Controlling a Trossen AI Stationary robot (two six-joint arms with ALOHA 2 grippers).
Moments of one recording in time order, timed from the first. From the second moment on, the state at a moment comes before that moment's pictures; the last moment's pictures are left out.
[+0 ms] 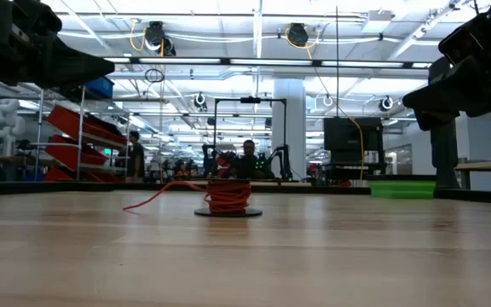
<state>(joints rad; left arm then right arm) -0.14 0.09 0.01 0.13 -0.27 -0.04 0.24 0.50 0.01 0.32 0.18 0.14</state>
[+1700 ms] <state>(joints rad) -0.15 0.00 0.02 0.01 -0.27 -0.05 0.07 0.00 0.02 0.05 0.00 0.03</state>
